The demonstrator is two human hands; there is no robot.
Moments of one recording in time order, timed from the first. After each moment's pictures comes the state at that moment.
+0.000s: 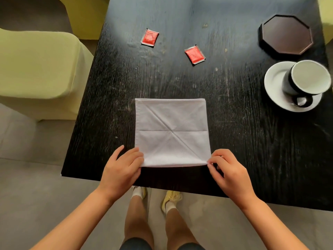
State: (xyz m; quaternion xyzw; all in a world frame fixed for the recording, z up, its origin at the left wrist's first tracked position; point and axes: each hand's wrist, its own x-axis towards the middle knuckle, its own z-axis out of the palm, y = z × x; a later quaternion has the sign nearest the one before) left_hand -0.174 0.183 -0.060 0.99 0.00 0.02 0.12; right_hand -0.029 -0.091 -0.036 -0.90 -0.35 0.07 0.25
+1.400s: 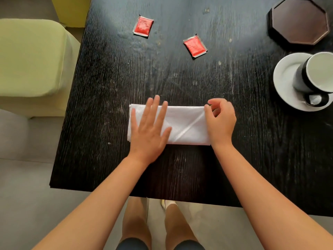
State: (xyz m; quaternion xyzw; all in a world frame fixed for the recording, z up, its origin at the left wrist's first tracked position) left_hand -0.047 0.161 -0.077 0.98 0.12 0.03 0.16; right_hand 0.069 0.015 -0.058 -0.91 -0.02 0.01 0.42
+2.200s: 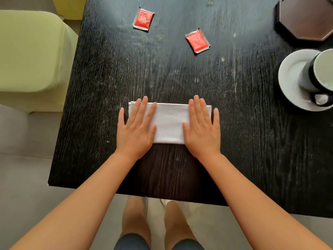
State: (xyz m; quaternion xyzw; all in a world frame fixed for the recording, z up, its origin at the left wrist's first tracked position) left_hand -0.058 0.190 -0.103 0.98 0.15 -0.05 0.09; right_hand 0.035 0.016 -0.096 -0.95 -0.29 0.10 0.03
